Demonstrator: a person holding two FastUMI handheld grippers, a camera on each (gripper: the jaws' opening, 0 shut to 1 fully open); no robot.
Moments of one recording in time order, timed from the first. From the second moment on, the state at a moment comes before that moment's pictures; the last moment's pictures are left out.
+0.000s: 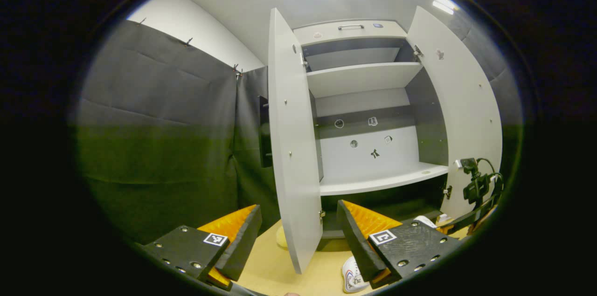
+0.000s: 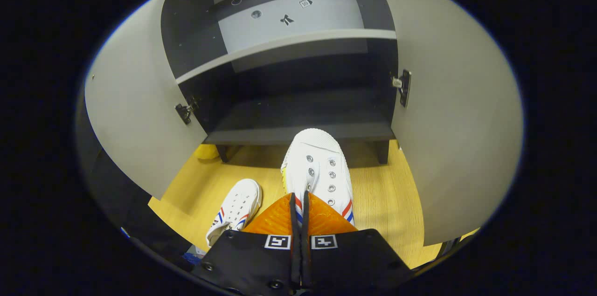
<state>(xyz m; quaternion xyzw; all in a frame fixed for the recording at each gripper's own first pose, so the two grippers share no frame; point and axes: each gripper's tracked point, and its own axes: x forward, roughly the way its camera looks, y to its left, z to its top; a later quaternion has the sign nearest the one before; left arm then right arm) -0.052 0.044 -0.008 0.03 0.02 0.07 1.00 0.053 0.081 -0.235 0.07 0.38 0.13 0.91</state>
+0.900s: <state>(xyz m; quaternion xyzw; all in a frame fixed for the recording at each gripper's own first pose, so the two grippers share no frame) -0.053 0.055 -0.007 0.02 0.01 0.08 1.00 0.147 0.100 -0.050 0.09 0.21 0.16 0.96</state>
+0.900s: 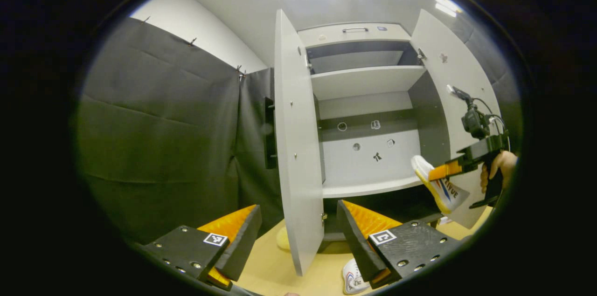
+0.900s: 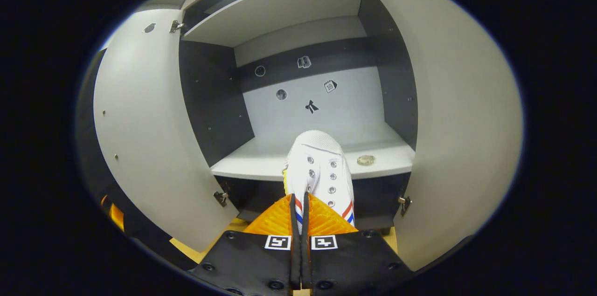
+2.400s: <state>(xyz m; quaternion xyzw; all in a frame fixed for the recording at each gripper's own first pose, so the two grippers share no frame) -0.076 0.080 -0.023 0.02 0.03 0.12 0.99 0.356 0.111 -0.008 0.00 0.14 0.04 0.99</state>
